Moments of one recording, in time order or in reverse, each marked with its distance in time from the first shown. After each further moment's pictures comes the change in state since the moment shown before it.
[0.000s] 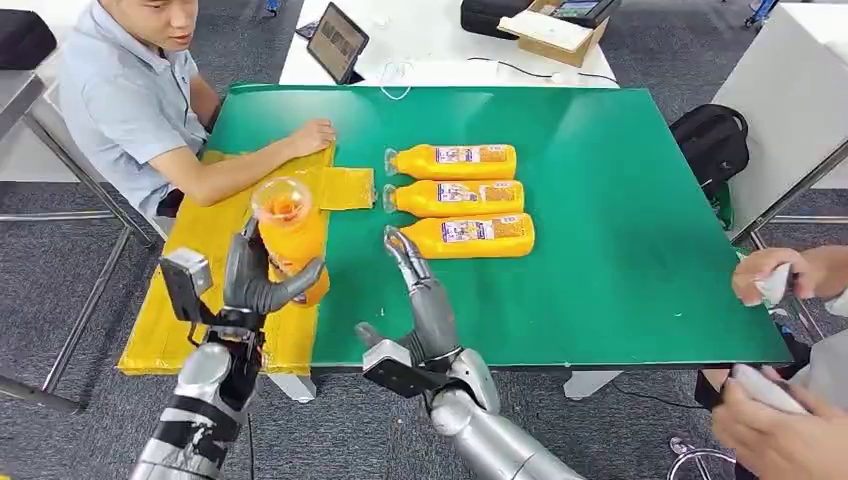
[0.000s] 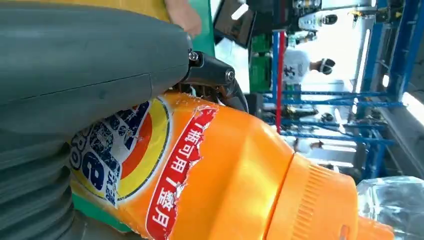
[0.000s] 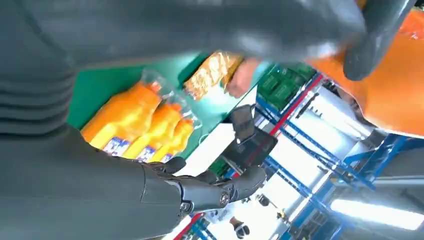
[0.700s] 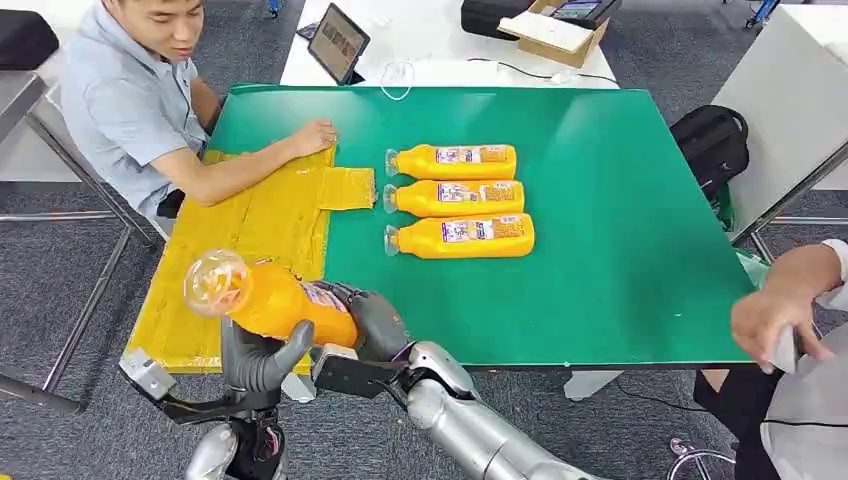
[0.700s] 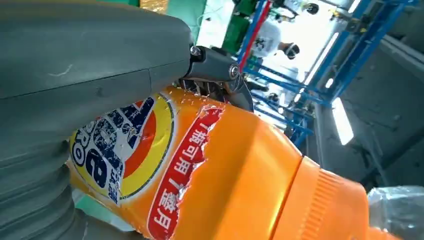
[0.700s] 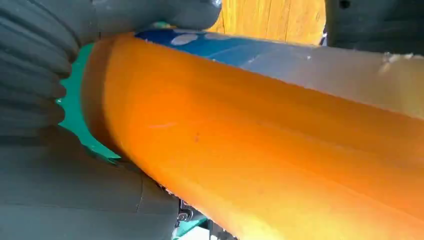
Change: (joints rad) left arm 0.356 -0.103 -0.055 -0.306 0.285 -0.152 -0.069; right arm -0.088 0.094 0.048 0.121 0.130 0.453 0.117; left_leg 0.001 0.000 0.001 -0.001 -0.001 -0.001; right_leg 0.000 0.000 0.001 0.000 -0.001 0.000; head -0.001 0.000
